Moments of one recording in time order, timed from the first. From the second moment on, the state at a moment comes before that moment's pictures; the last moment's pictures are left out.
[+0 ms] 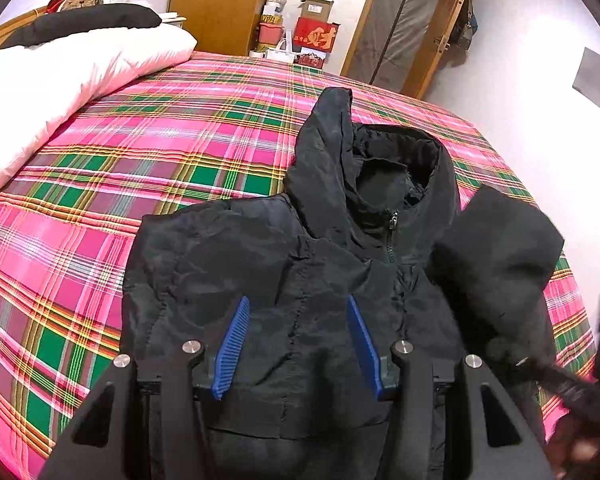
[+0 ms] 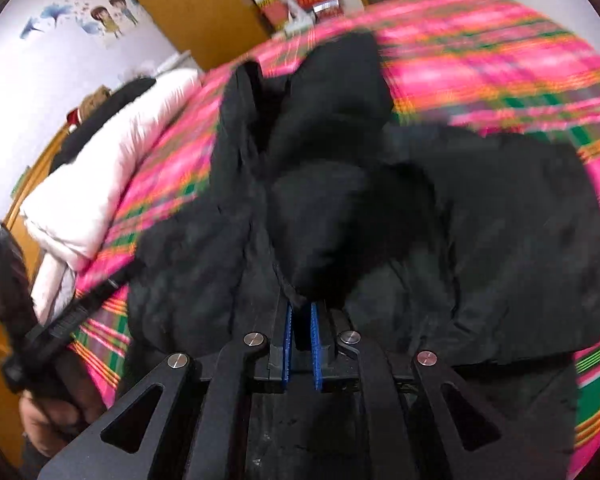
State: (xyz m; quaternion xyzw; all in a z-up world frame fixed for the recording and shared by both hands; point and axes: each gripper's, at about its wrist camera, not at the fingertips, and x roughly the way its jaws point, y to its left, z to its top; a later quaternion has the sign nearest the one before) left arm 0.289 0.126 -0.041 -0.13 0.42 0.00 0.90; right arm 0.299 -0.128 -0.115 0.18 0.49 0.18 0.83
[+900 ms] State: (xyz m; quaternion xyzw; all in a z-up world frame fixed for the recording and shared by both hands) left arm 0.292 0.119 -0.039 -0.18 0.41 -0.06 0.89; right arm 0.293 -0.159 -0.135 0.22 0.49 0.15 0.83
